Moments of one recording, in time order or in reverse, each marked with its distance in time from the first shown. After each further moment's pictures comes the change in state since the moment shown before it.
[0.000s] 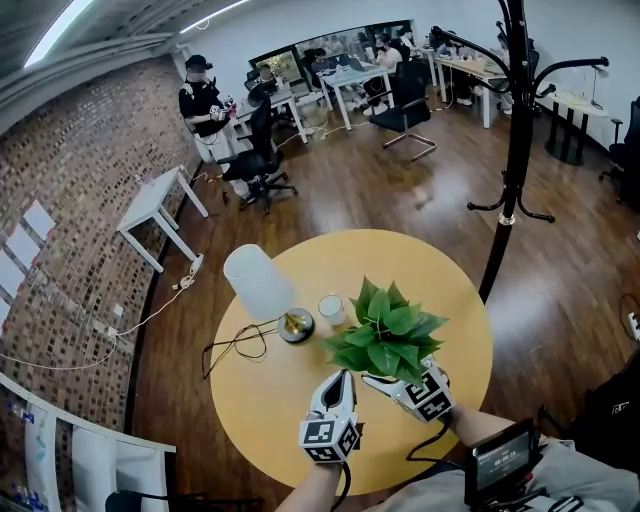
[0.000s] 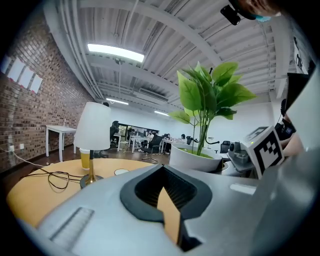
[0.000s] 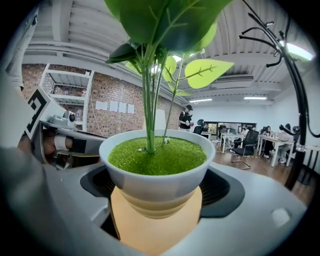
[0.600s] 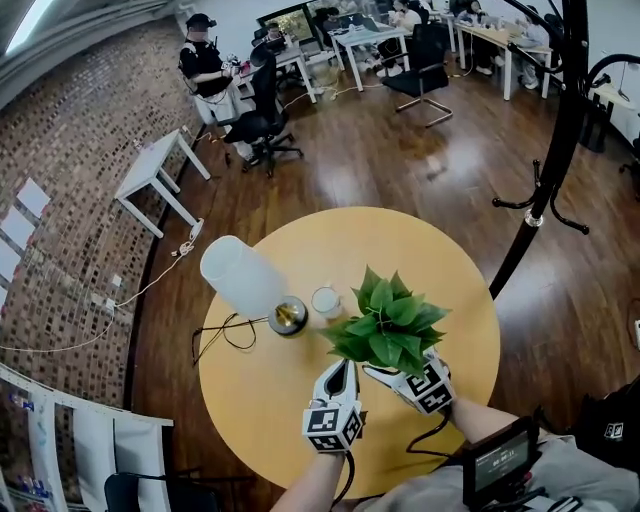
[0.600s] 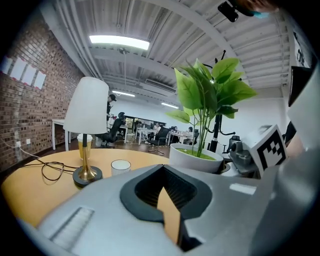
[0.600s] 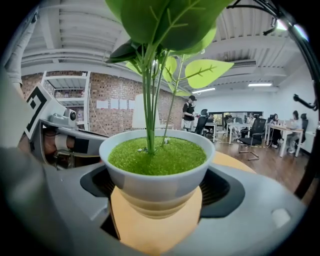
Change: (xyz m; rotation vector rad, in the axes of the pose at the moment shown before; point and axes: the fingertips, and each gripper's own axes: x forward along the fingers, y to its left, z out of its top) left arm 0.082 0.021 -0.043 -0.024 0.087 0.084; right arm 0.057 -0.057 -0.050 0.048 0.054 0.078
